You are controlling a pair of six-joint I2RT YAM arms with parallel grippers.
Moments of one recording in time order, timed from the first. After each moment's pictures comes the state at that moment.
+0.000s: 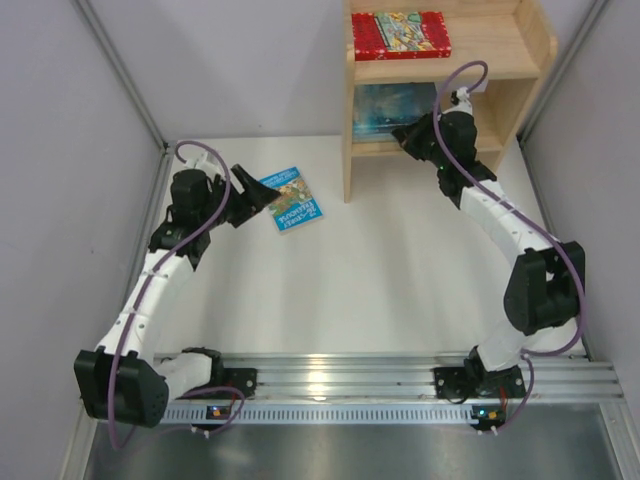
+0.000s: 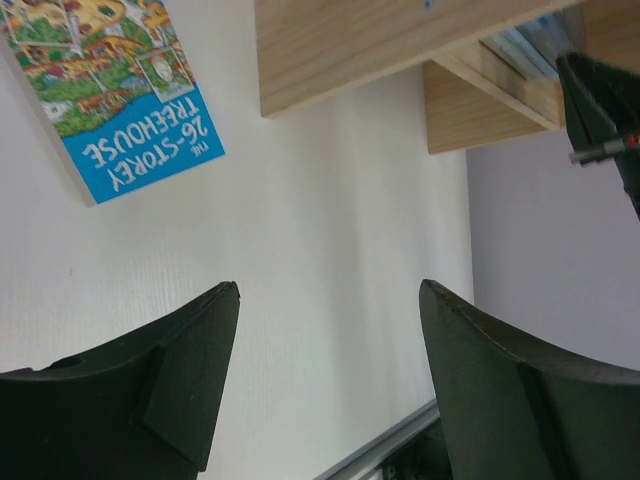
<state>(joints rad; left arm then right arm) -0.16 1.13 0.99 -0.25 0.39 -0.78 0.27 1.67 1.40 0.09 -0.08 0.81</state>
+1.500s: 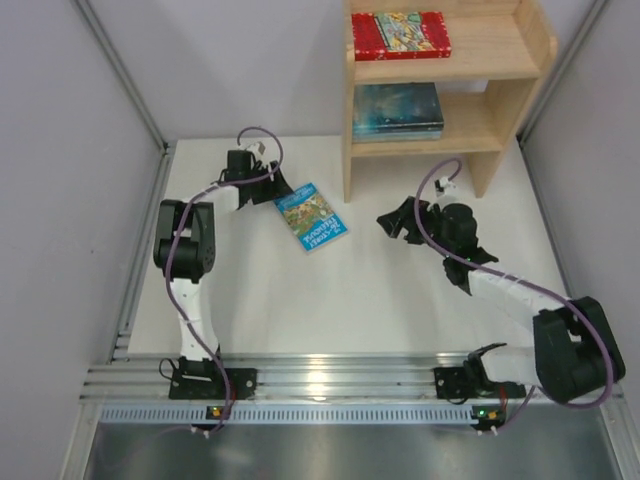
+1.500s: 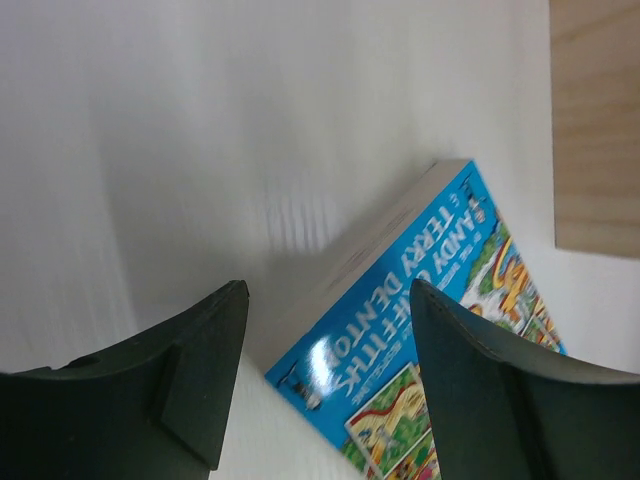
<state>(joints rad) -0.10 2.21 1.54 0.00 0.39 -0.38 0.33 1.20 0.60 0.31 -0.22 0.61</state>
